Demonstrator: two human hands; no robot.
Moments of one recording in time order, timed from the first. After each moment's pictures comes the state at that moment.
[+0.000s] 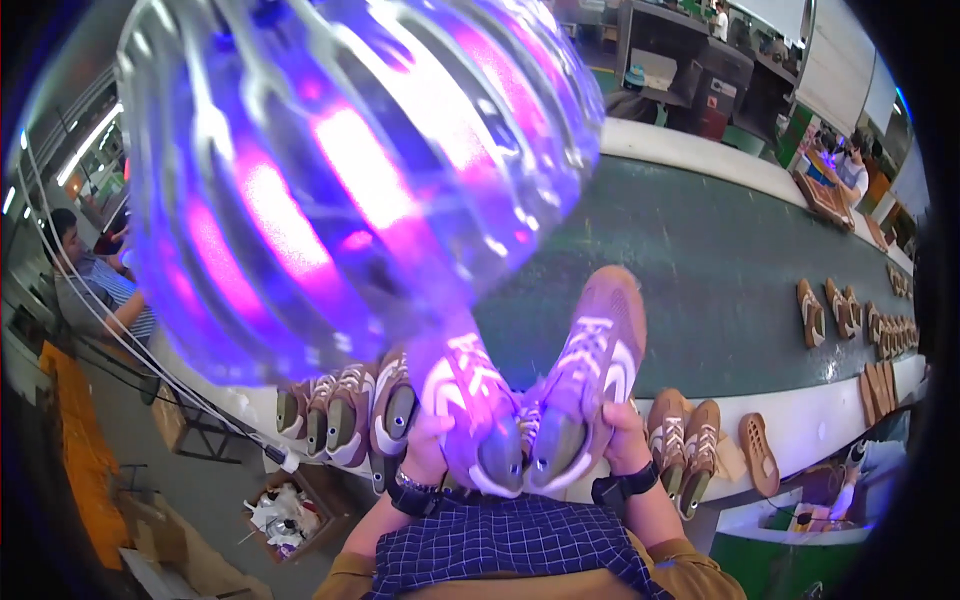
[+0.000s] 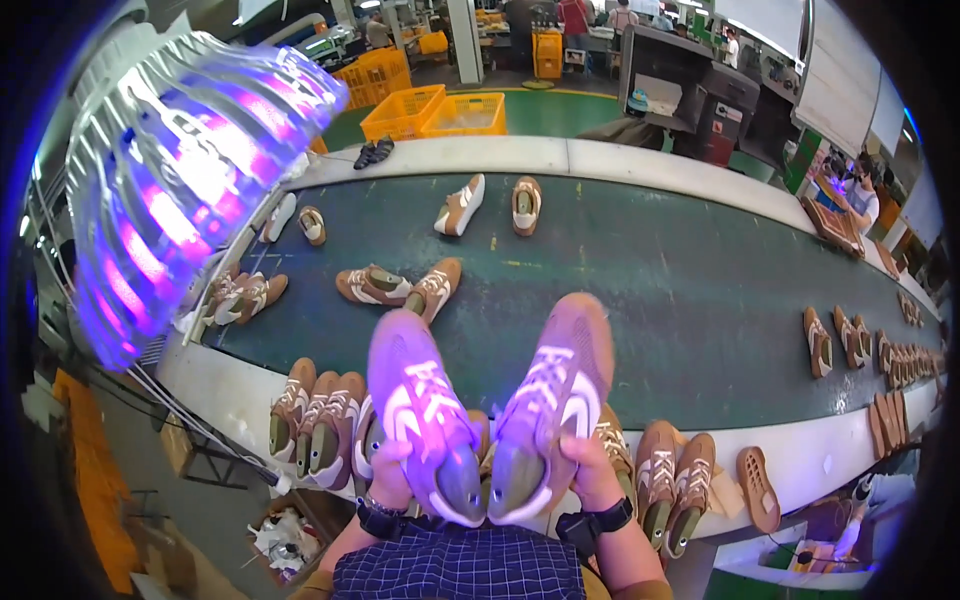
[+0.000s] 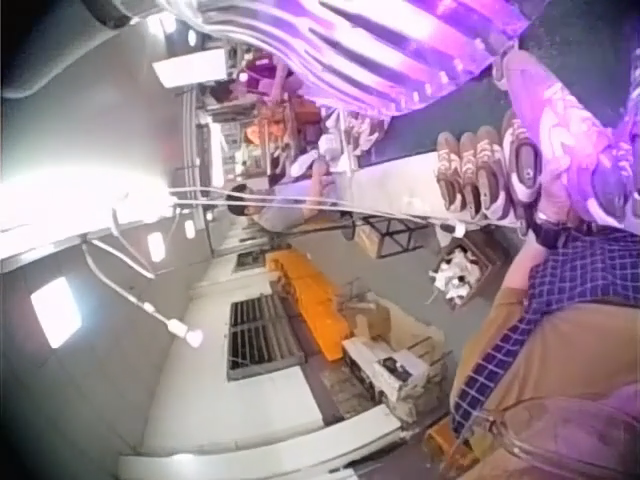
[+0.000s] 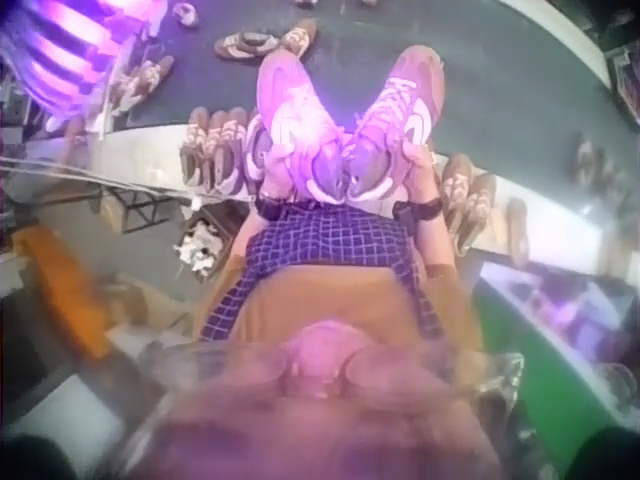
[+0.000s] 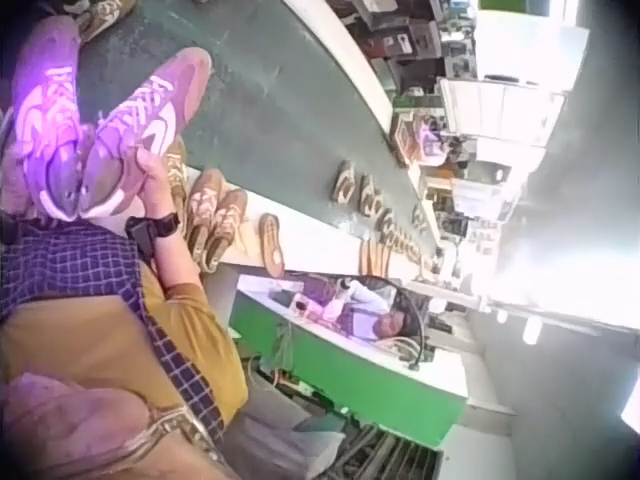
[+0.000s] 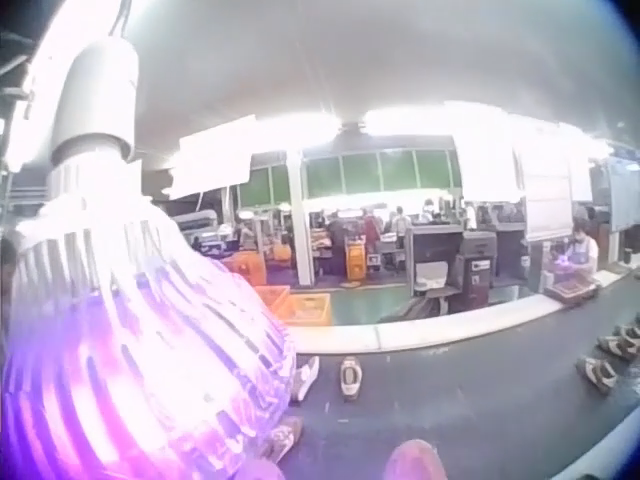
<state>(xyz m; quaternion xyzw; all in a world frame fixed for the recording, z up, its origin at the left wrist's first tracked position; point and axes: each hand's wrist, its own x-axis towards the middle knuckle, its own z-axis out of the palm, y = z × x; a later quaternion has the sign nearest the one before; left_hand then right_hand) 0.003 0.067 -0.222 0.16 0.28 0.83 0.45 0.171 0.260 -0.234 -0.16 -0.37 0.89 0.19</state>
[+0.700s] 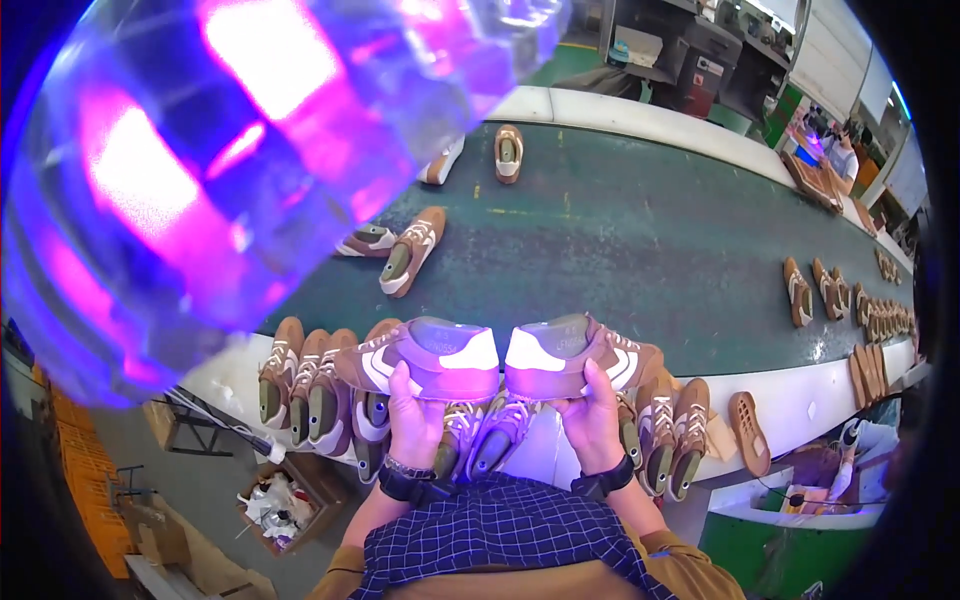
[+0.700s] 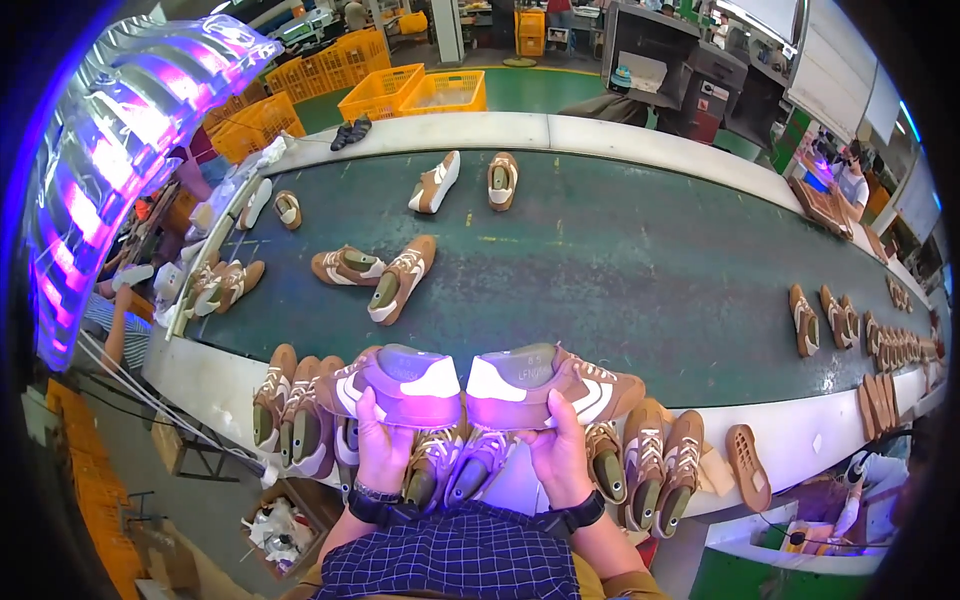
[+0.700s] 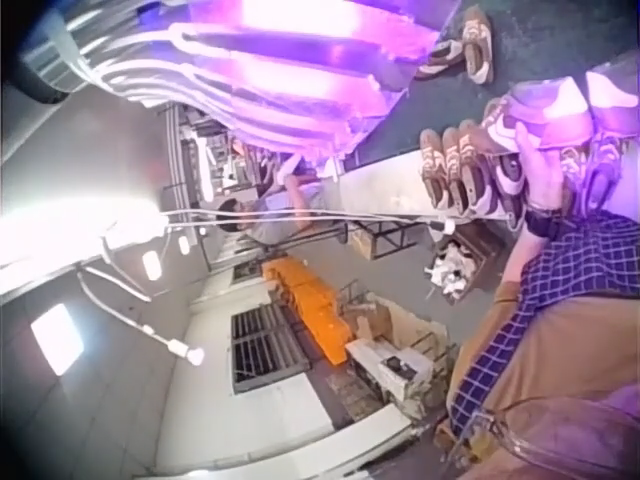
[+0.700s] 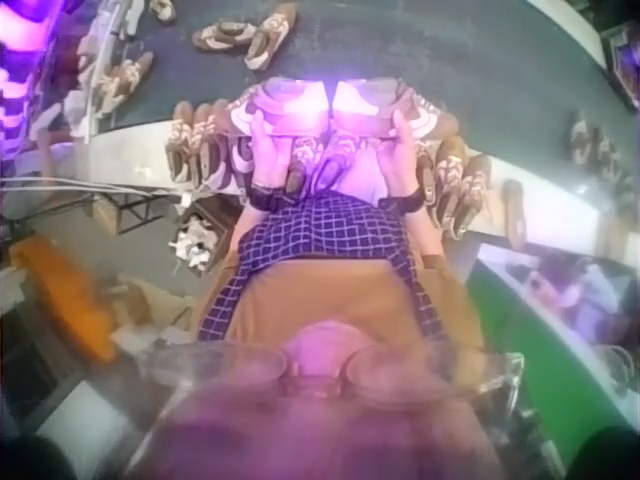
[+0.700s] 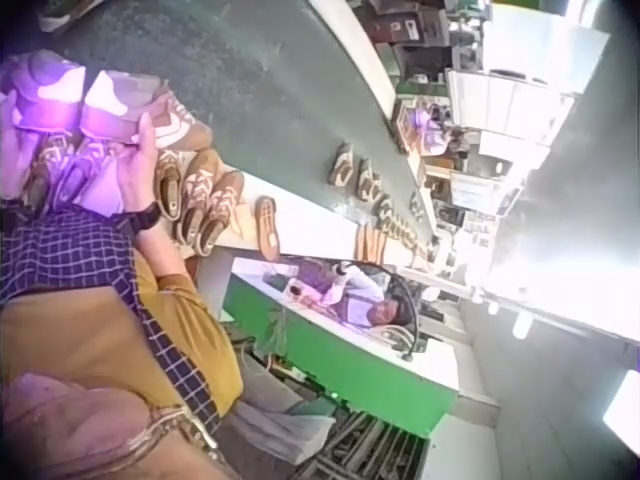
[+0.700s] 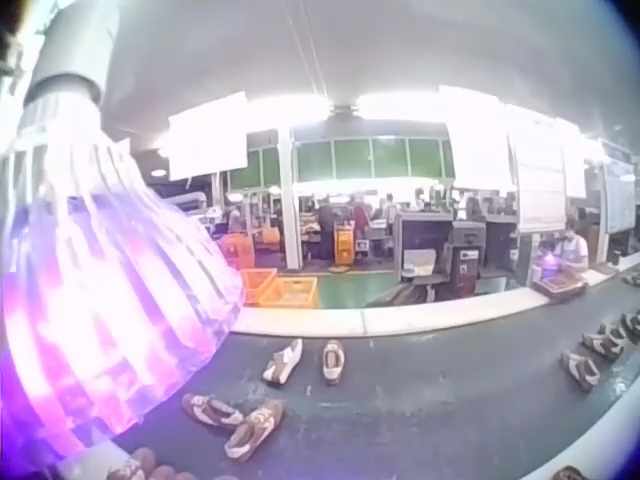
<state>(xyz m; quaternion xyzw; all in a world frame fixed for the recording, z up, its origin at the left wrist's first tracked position) -0.003 0.081 -0.255 -0.07 0.30 0.90 0.31 0.153 0.239 -0.238 -0.27 -0.25 0.88 0.30</state>
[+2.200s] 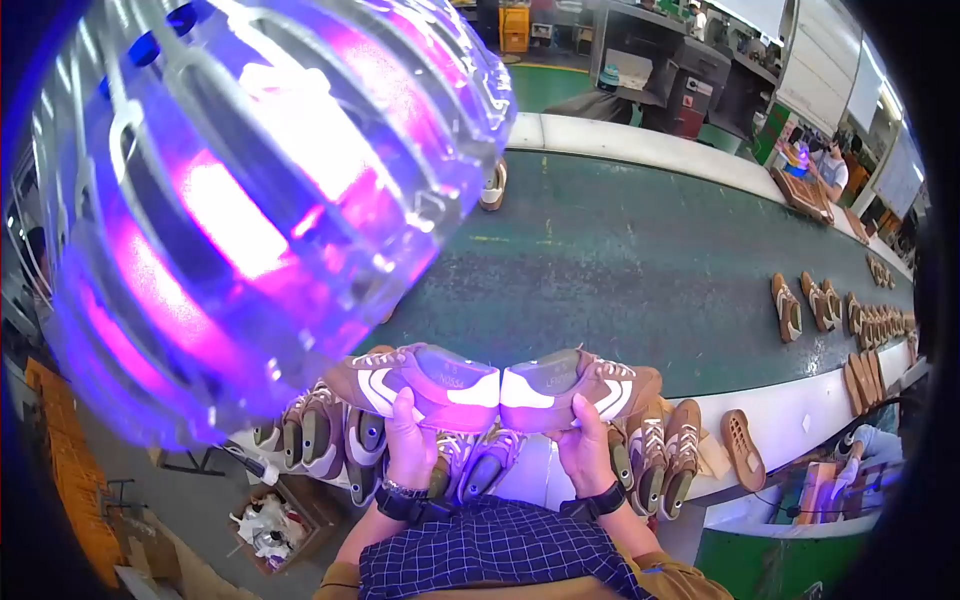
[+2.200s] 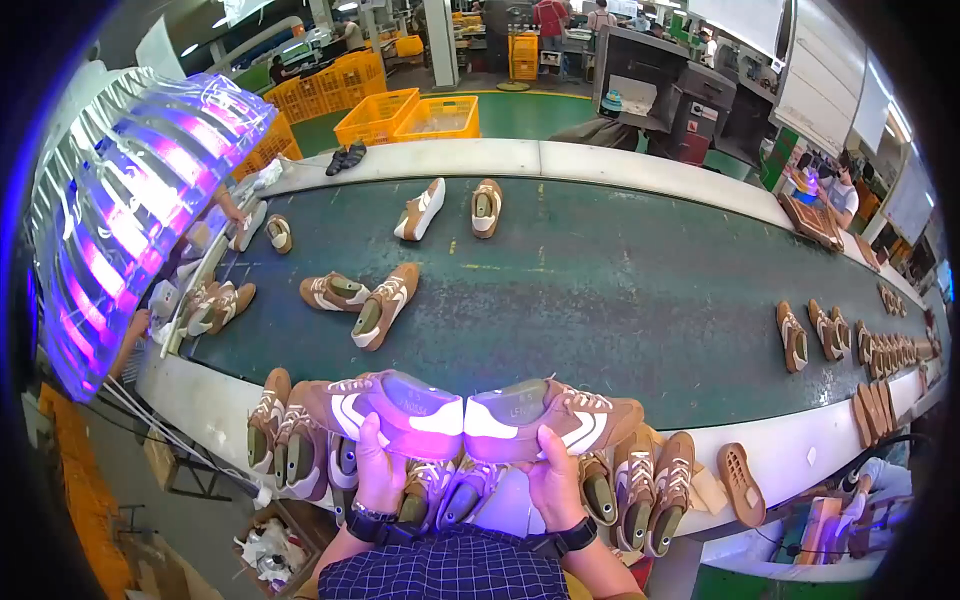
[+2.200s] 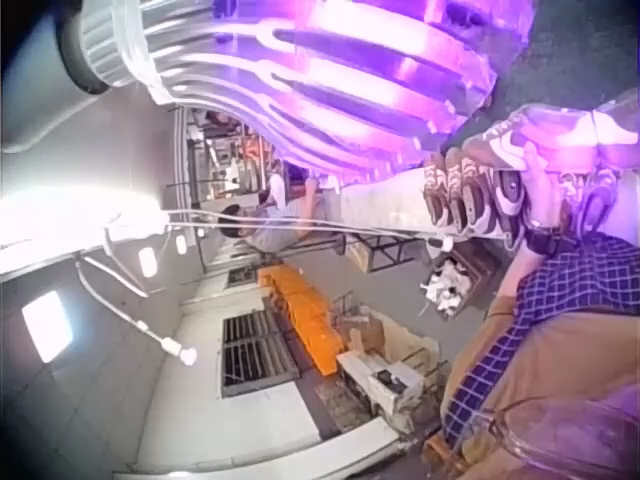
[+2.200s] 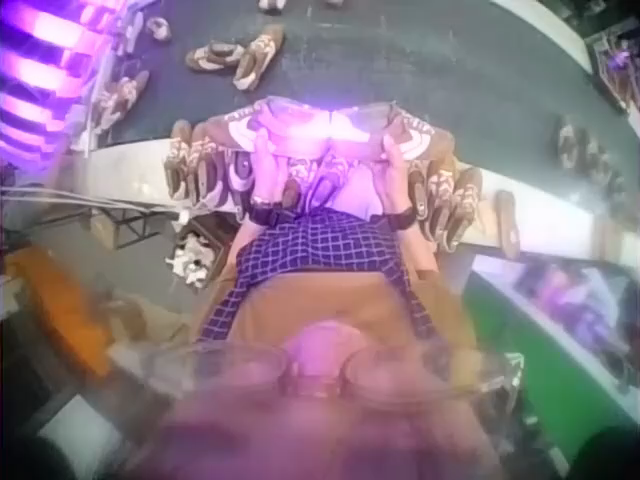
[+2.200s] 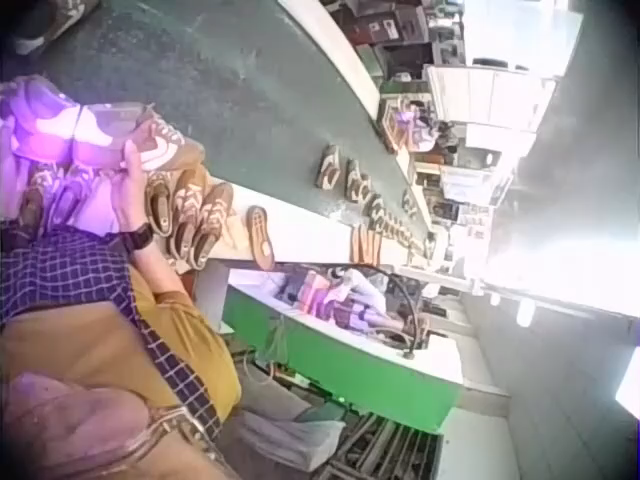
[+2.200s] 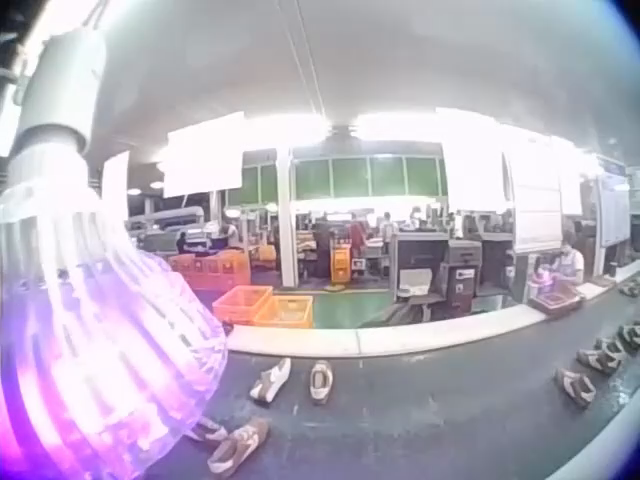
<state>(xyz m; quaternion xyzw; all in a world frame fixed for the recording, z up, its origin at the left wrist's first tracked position) -0.005 0.087 -0.263 -0.02 0.37 0.89 0.25 0.163 0.238 -0.249 -0.28 -0.29 0.87 0.30</state>
